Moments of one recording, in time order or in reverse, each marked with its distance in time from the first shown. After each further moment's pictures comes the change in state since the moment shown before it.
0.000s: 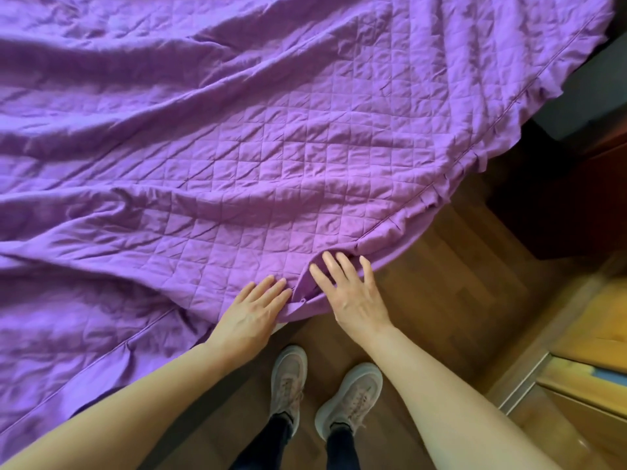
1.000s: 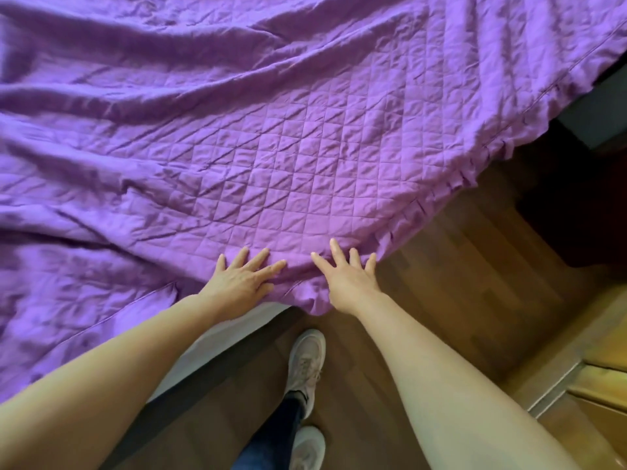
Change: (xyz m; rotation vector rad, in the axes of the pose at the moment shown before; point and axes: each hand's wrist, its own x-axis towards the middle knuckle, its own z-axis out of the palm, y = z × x) left_hand -0.066 -0.027 -0.002 0.029 -0.292 -0.308; right_hand -0.008 -0.071 -0.018 0.209 -0.541 0.108
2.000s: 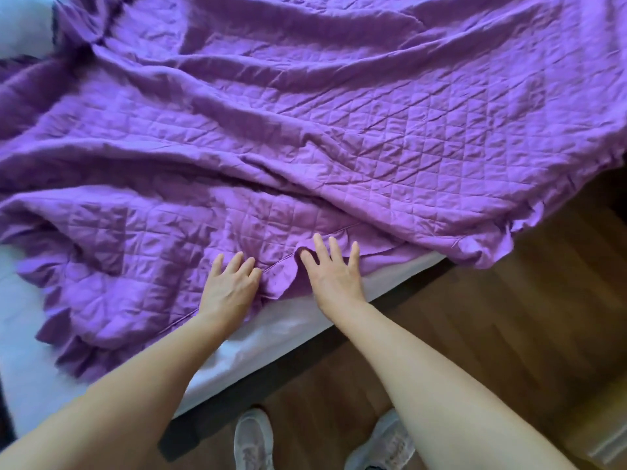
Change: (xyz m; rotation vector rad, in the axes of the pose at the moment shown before) left_hand -0.213 -0.222 0.123 0.244 0.309 -0.211; right_hand -0.020 -0.331 0.068 -0.143 0.375 -0.193
